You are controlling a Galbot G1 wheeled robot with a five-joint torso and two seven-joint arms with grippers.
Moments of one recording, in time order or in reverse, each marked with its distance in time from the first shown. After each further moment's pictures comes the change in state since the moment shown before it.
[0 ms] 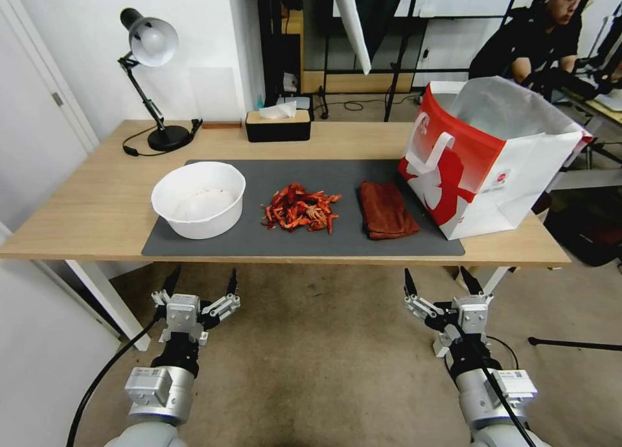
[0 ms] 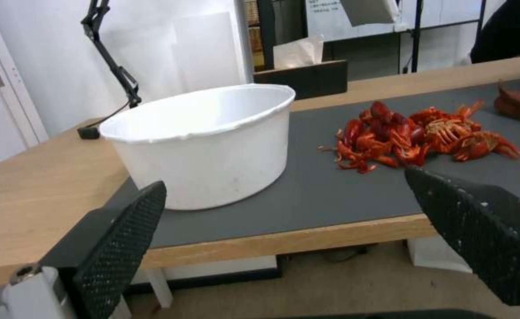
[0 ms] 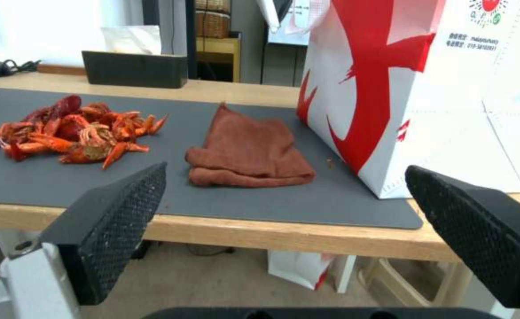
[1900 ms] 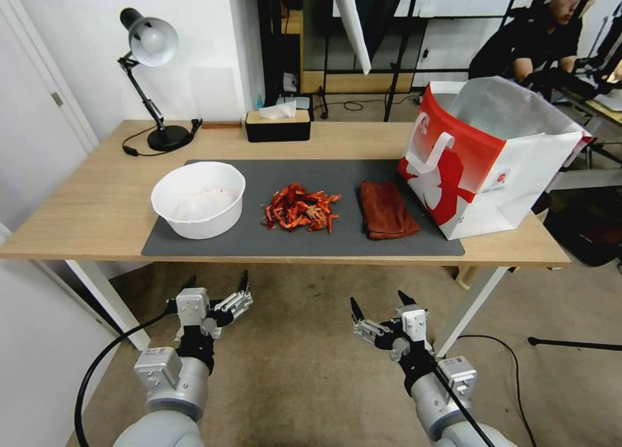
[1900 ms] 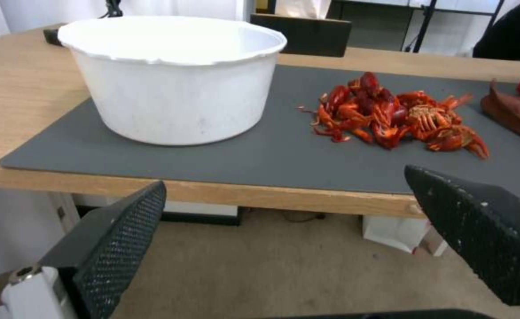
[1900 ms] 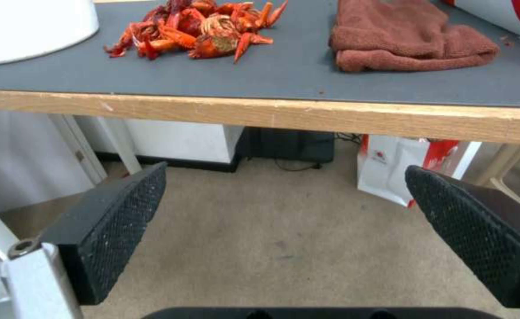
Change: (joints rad) left arm -0.044 0.116 0.136 -0.053 -0.255 0.204 -0.238; right arm 0.010 0.106 -0.119 0.002 -0.069 -0.287 -0.184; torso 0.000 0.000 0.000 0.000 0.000
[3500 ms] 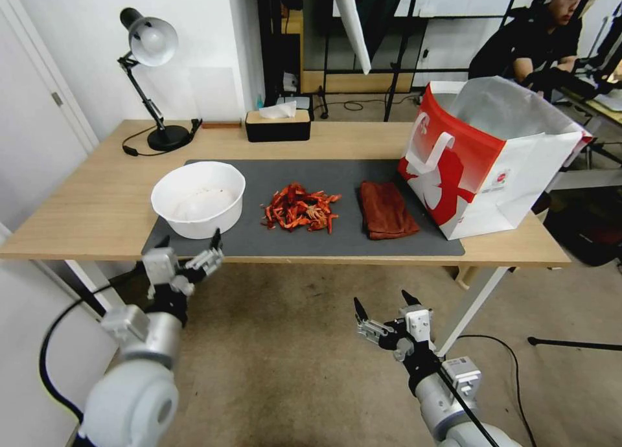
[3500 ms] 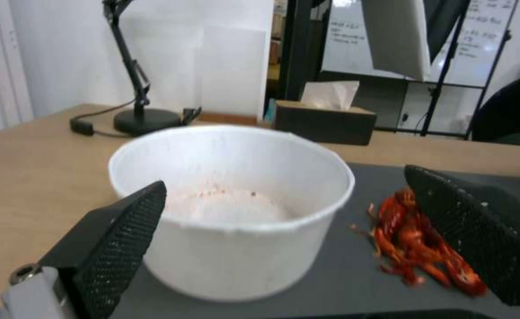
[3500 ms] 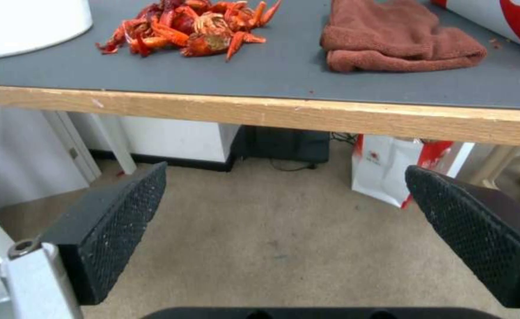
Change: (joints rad) left arm -0.265 0.182 -0.166 0.111 -0.270 -0.032 0.023; right arm -0.003 -0.016 0.013 0.001 0.006 0.006 0.005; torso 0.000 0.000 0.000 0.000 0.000
